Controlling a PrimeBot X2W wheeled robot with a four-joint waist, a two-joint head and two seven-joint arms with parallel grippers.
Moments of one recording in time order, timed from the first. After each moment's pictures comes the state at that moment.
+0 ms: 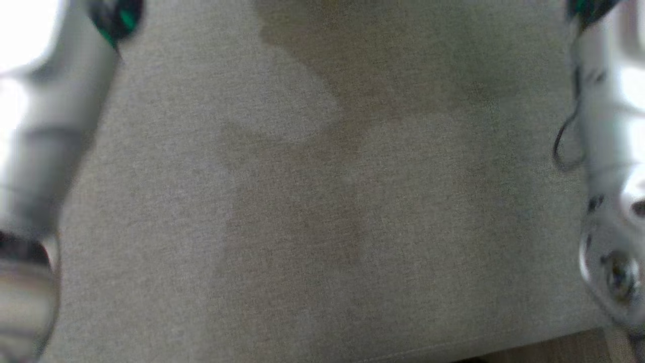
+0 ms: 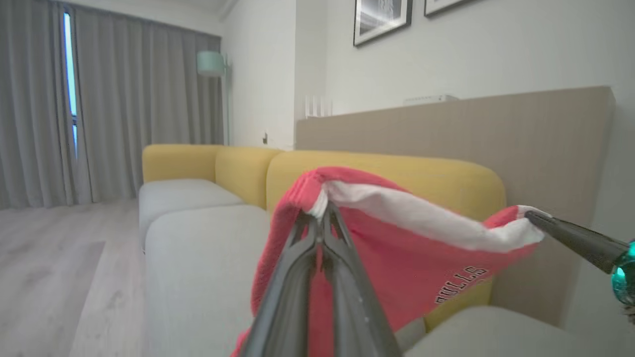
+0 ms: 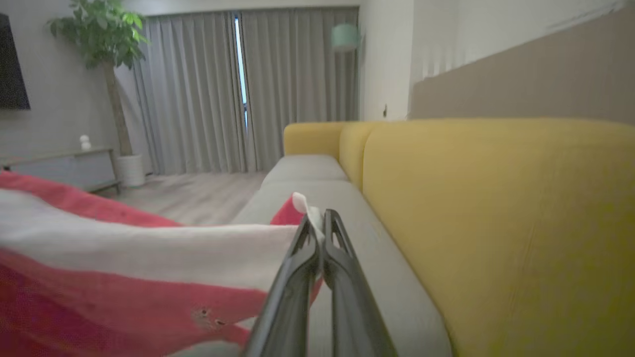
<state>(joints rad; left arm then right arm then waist) -1.37 0.30 -0.76 0.68 -0.79 -0.13 -0.23 -1.27 -0.07 -0.06 0.91 0.03 0.13 -0.26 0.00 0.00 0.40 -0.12</state>
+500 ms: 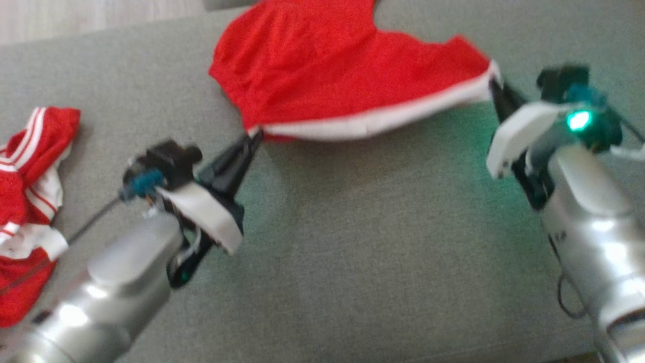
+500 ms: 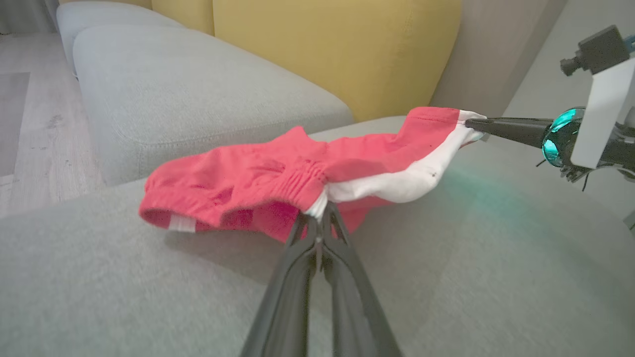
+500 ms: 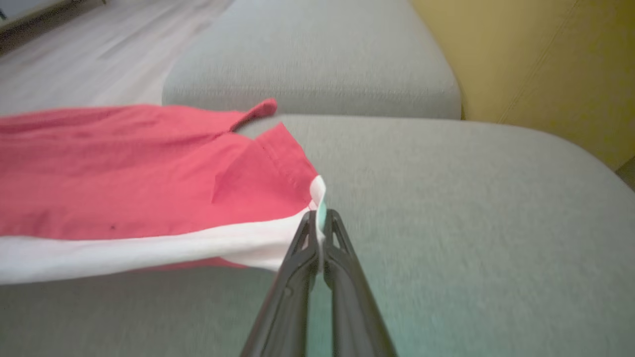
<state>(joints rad) -0.80 0.41 -1.10 0.55 -0.92 -0.13 -0.25 -0.87 -0.19 0.36 1.07 0.32 0.13 -0.08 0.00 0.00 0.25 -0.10</state>
